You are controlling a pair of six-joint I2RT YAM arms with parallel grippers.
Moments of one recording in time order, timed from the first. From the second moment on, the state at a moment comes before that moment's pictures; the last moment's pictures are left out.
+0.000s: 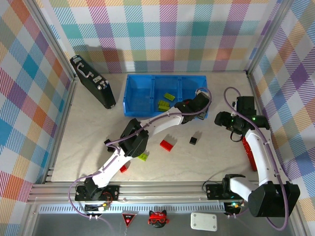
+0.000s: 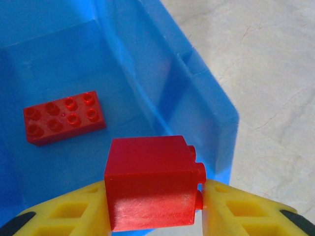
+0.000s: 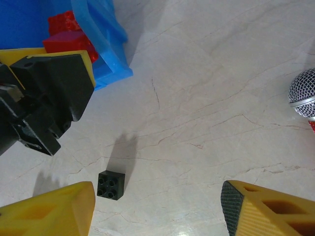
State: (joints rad) left arm -0.94 2.51 2.30 -0.55 -0.27 -0.37; right arm -0.01 1.08 1.01 -0.94 -0.10 0.36
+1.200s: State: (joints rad) left arm -0.93 2.05 1.96 -0.55 -0.19 -0.38; right arm -0.01 1.09 1.00 -0.94 -0.27 0.36
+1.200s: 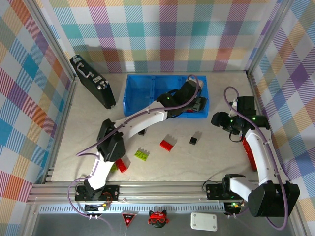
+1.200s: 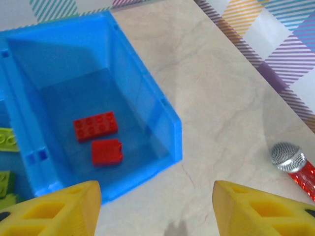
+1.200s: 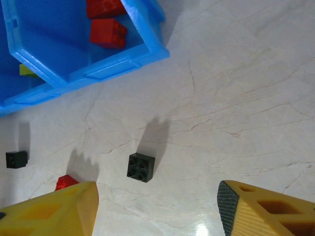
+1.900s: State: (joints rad) left arm -0.84 1.52 1.22 -0.56 -0.19 -0.53; right arm 0.33 1.29 0.97 -0.90 -0.25 0.43
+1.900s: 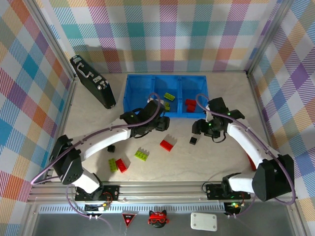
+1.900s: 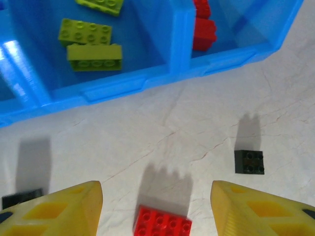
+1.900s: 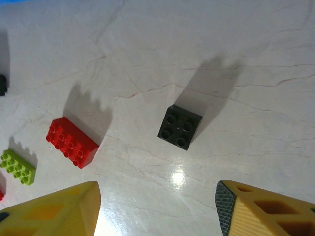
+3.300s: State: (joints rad) left arm -0.45 1.01 0.78 -0.69 0.01 -0.66; right arm 0.82 1.83 1.30 -0.88 -0.12 0.31
